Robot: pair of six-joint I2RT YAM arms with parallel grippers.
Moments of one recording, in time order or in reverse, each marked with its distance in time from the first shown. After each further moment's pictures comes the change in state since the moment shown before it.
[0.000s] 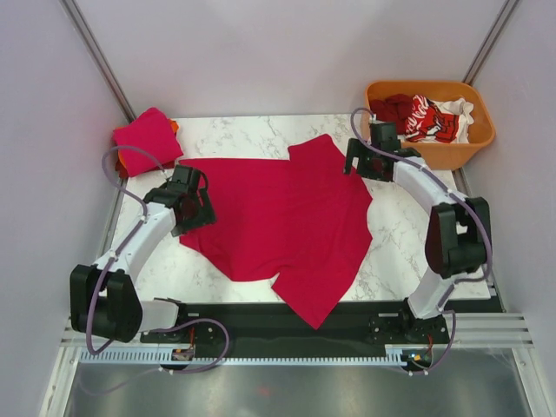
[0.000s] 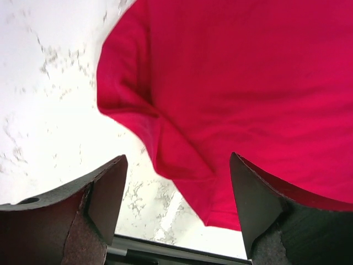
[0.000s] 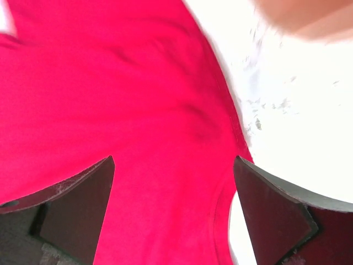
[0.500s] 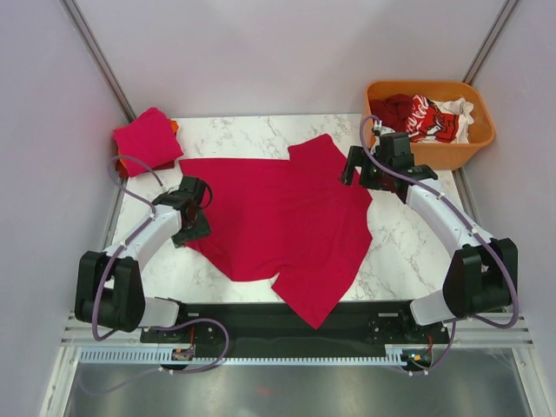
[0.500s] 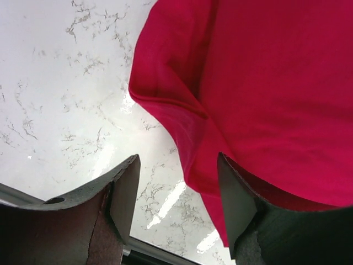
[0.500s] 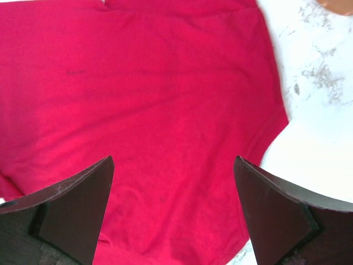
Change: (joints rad) left arm -0.016 0.048 -0.120 0.001 -0.129 -0.126; right arm 0.031 -0.331 -0.176 0.012 -0.130 0.010
